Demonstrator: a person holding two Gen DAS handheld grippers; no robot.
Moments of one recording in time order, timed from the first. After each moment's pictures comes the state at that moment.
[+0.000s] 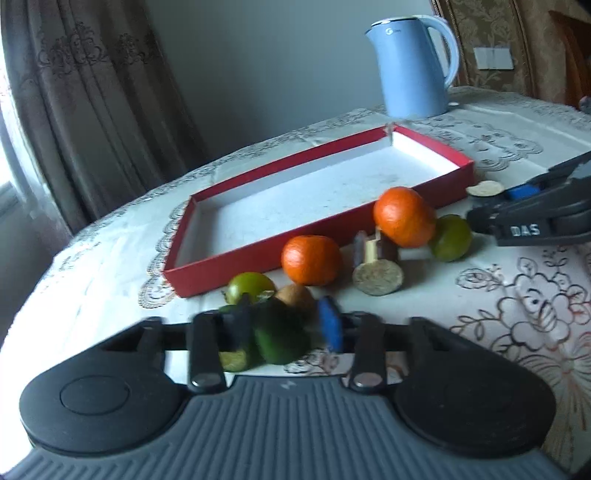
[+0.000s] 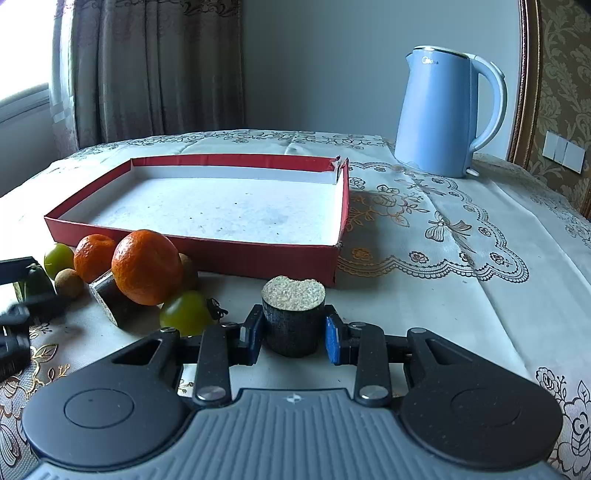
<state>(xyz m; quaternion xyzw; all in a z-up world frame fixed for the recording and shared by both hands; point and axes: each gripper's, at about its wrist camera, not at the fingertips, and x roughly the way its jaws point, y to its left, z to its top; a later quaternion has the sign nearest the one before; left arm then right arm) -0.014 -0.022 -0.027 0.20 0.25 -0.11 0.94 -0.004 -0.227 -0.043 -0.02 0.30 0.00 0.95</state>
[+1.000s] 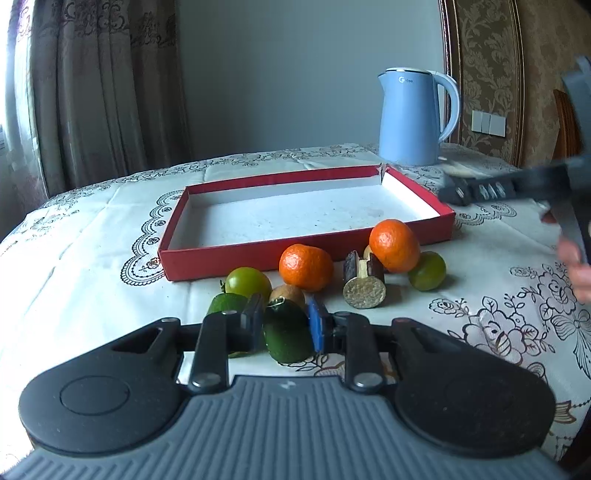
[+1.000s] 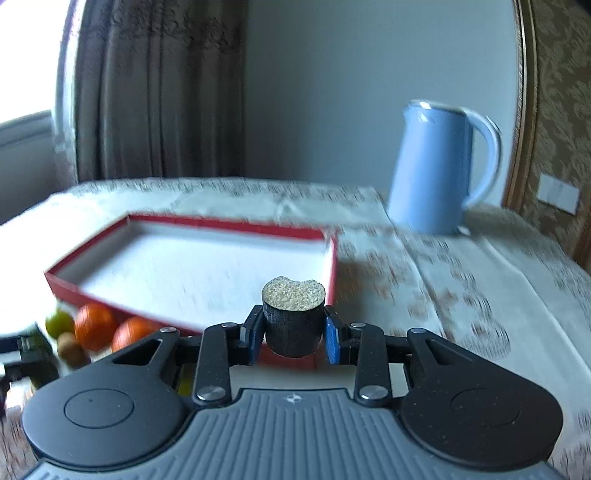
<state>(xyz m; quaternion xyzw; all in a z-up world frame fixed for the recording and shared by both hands) -0.026 0.017 -0.019 0.07 0.24 -0.17 0.95 0.015 -0.231 0.004 -0.03 0.24 0.00 0.97</state>
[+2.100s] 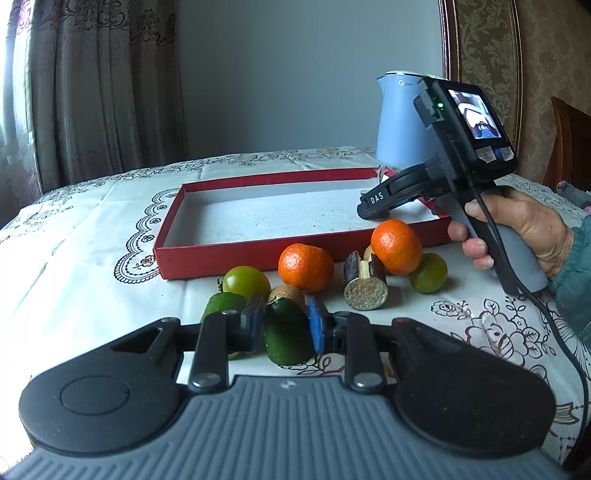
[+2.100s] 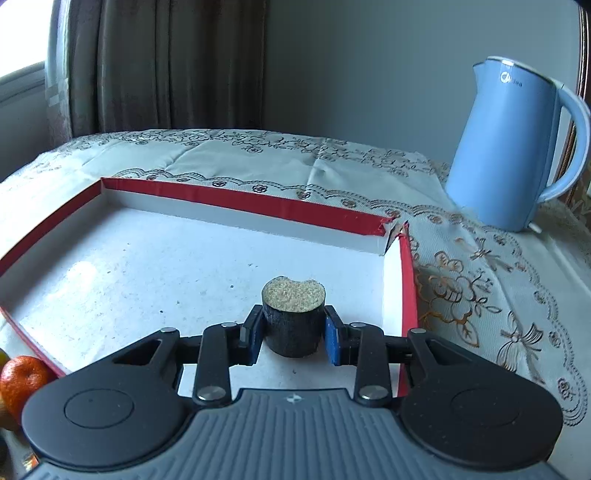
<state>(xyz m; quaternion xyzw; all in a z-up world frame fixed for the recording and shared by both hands) -0.021 0.021 -0.023 0.06 0.24 -0.17 0.95 0.133 -0.215 -0.034 -0.05 0.33 0.03 0.94</state>
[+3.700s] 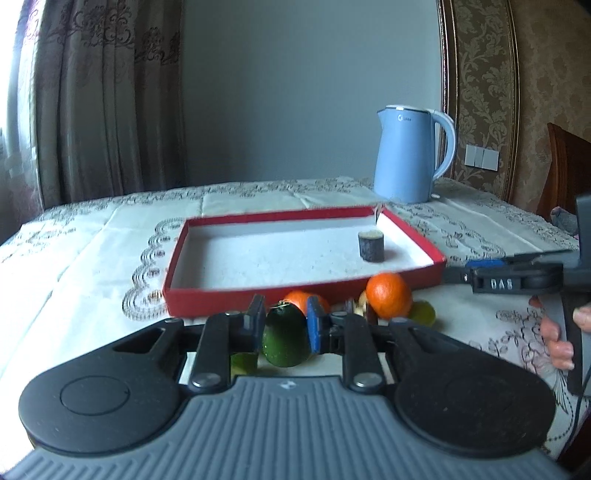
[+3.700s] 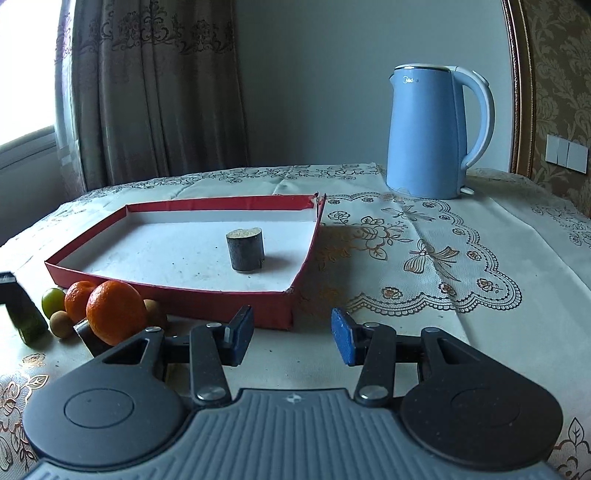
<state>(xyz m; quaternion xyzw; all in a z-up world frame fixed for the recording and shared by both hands) -0.019 0.028 0.011 0.04 0.20 -0.18 0.96 0.001 -0.277 -0.034 0.02 0.25 0.03 0.97</state>
